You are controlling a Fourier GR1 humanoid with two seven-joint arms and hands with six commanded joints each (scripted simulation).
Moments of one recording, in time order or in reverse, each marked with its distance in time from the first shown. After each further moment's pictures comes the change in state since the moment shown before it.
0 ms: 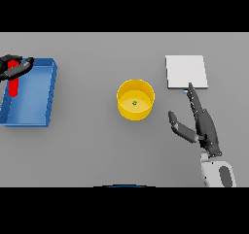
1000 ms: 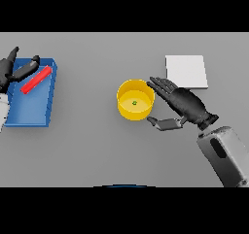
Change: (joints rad) left arm 0.018 -0.050 -0.017 -0.031 -0.023 0.068 -0.069; right arm -0.366 -0.313 0.262 0.118 0.467 0.187 0.047
